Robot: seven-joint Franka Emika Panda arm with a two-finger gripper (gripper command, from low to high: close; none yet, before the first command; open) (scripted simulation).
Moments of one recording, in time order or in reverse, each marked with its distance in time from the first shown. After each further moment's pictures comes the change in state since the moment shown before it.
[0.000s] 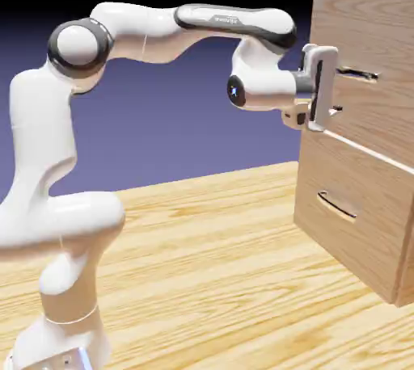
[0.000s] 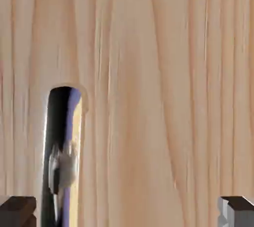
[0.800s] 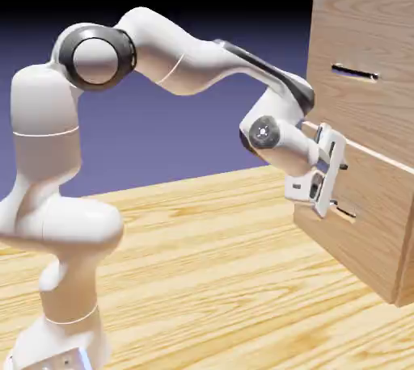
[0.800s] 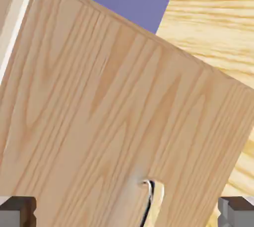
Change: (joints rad) arm -0.569 -0.364 0.589 -0.355 -1.018 0.036 0.290
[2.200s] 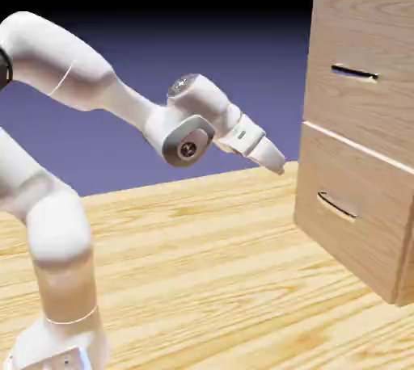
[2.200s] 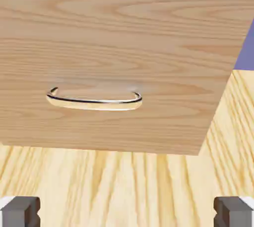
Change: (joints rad) arm -1.022 -0.653 1.056 -0.637 -1.827 0.065 0.520
